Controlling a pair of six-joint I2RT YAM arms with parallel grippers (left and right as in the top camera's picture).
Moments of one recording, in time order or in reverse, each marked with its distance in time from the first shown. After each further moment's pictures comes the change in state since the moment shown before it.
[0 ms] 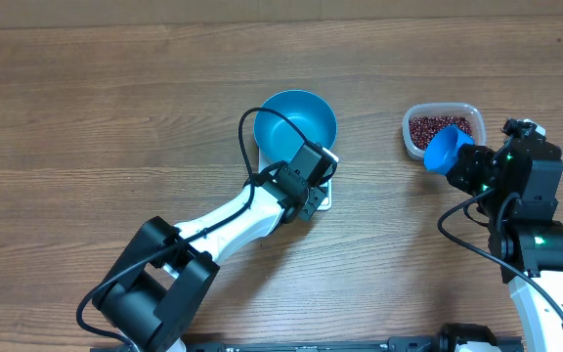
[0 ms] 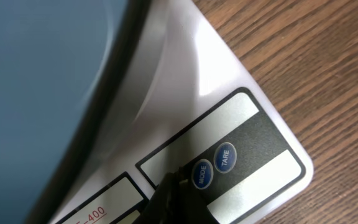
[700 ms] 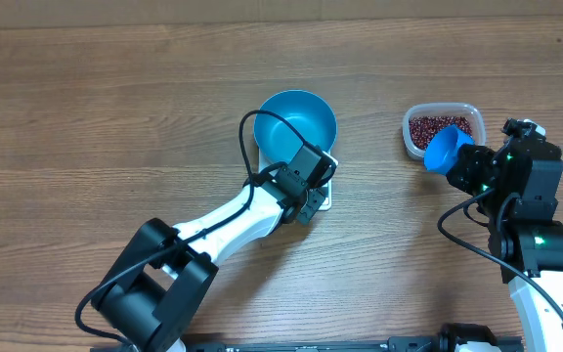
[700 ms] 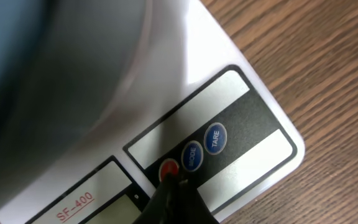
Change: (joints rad) left arm 0.000 -0.004 0.000 -0.042 0.029 0.000; right arm 0.000 0.000 0.000 0.000 0.000 0.000
